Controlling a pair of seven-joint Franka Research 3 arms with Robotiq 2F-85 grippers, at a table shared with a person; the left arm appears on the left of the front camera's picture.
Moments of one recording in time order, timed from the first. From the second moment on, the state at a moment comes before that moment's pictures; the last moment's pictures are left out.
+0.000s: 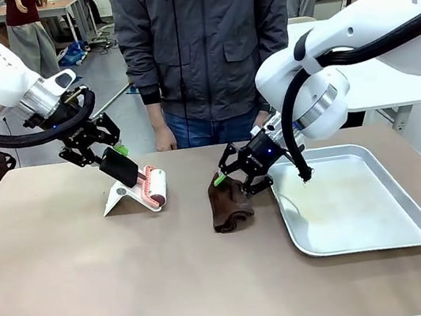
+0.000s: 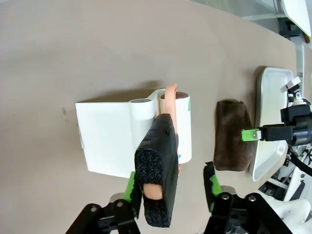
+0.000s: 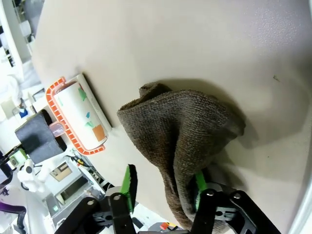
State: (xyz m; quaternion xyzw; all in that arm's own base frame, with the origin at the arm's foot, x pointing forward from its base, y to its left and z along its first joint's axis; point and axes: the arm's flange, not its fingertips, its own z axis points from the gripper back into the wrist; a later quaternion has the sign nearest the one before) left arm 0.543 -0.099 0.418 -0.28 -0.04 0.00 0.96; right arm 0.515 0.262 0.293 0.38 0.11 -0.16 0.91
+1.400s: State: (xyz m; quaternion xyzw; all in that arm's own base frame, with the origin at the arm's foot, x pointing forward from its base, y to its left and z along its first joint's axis) left arm 0.451 -0.041 0.479 -0.28 -0.13 0.02 0.95; right arm 0.490 0.295 0.405 0.27 0.07 -0.08 0.96
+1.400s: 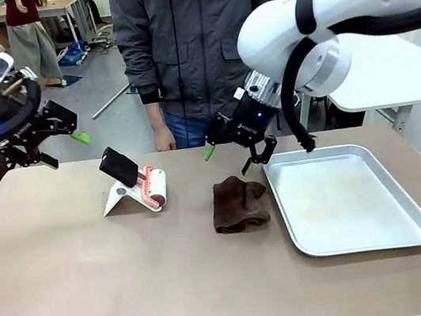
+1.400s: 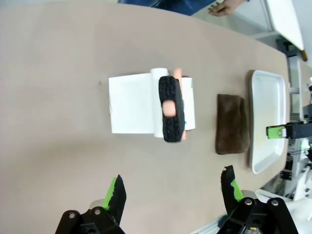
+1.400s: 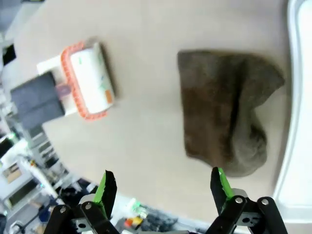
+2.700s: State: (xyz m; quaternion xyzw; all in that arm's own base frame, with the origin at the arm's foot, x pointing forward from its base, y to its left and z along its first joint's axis) left arm 0.354 0.123 0.425 -0.56 -0.10 0.01 0.82; right arm 0.377 0.078 0.382 0.69 -0.03 -0.05 0.72
